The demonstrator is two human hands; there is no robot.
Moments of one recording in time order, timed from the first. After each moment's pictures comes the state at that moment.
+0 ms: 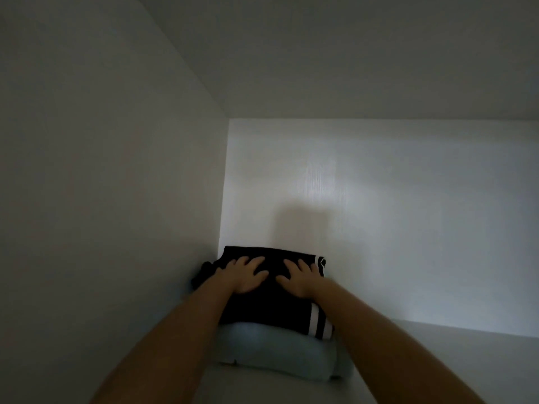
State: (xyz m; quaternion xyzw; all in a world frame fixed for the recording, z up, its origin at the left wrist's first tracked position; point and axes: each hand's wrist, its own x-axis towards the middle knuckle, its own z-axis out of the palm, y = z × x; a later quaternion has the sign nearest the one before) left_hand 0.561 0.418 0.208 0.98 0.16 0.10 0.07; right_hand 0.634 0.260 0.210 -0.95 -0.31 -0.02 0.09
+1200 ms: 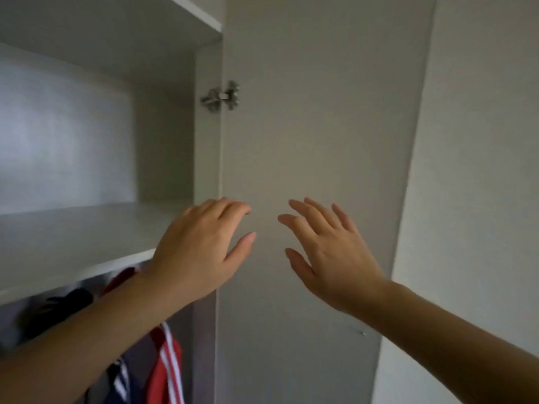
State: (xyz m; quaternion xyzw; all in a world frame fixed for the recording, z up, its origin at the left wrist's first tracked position) left_hand 0.123 -0.192 0.187 0.74 -0.47 0.46 0.17; right_hand 0.011 -0.373 0.184 -0.93 0.02 -0.33 -0.12
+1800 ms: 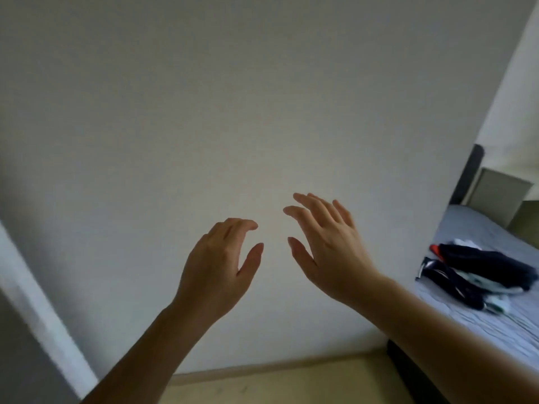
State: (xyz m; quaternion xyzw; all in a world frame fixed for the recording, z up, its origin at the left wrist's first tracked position) left_hand -0.156 -0.567 0.030 0.61 -0.69 0.11 0.37; right_hand -0.337 -0.621 0.055 -0.87 0.40 -0.28 -0.10
